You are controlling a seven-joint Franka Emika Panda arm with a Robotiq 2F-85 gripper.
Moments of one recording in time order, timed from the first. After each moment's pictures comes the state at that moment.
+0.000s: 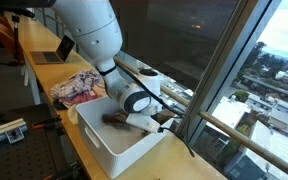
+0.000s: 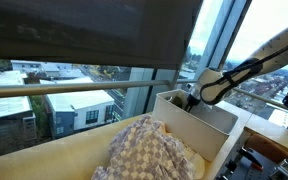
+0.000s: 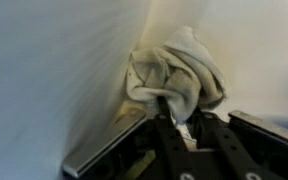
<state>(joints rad) -0.16 0.82 -0.02 -1.76 -0.21 2.84 -0.44</state>
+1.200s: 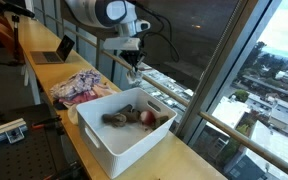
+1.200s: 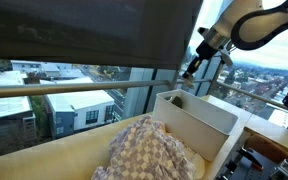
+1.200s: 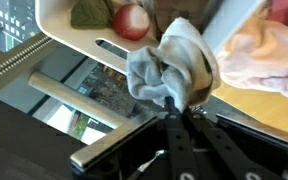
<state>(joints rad) 0.03 0.16 0.08 -2.07 -0.21 2.65 -0.34</state>
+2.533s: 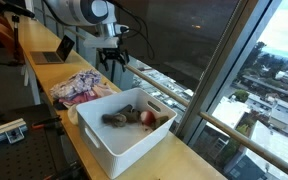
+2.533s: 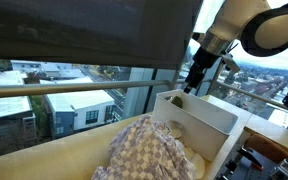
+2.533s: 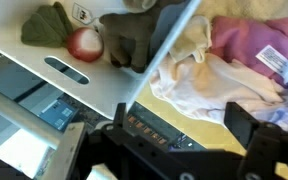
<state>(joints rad) 0.13 0.13 0.10 -2.15 -0.33 2.53 -0.21</state>
